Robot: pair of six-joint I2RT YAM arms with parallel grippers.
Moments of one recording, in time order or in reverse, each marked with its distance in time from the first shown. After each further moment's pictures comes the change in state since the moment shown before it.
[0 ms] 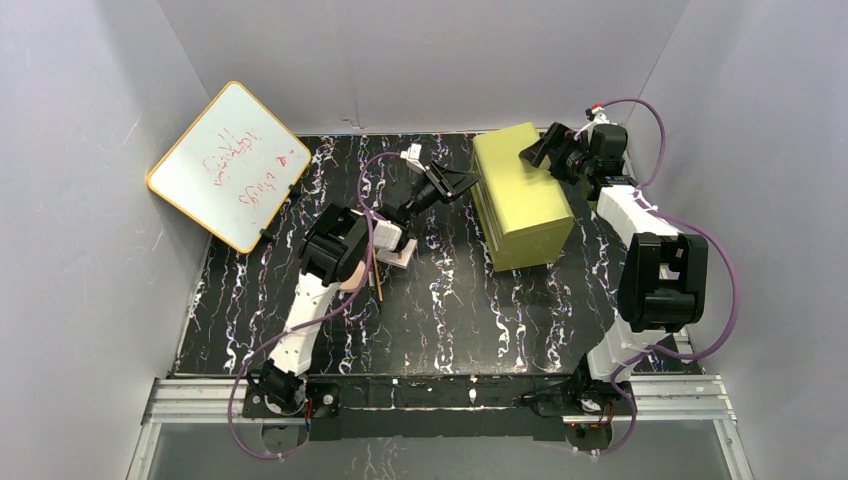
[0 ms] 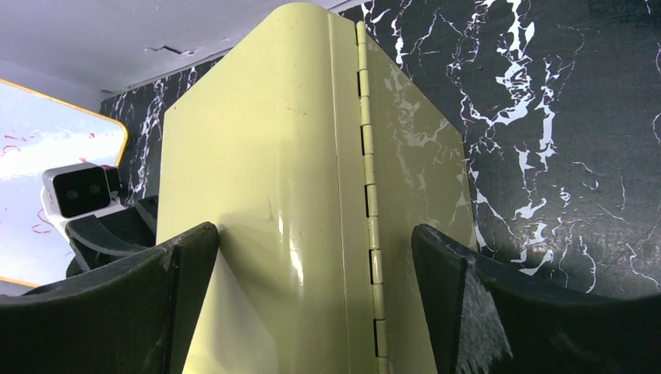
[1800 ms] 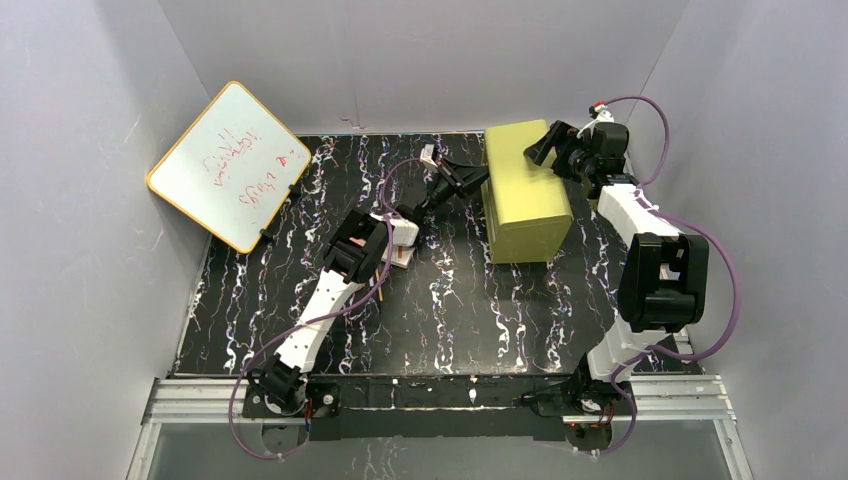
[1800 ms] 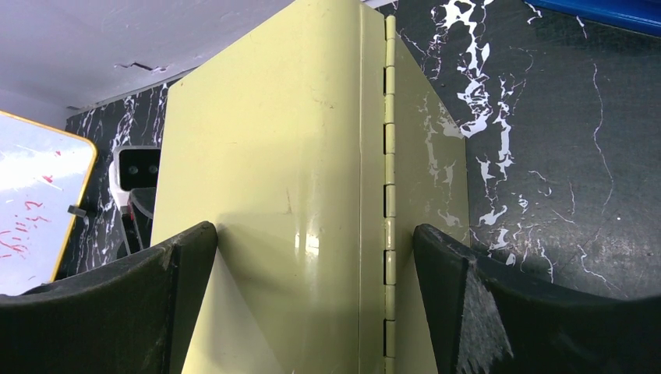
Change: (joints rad) left arm -0.031 0.312 0.429 0.029 -0.028 -0.358; right arm 0.000 0.000 0.014 -0.017 0.069 -0.036
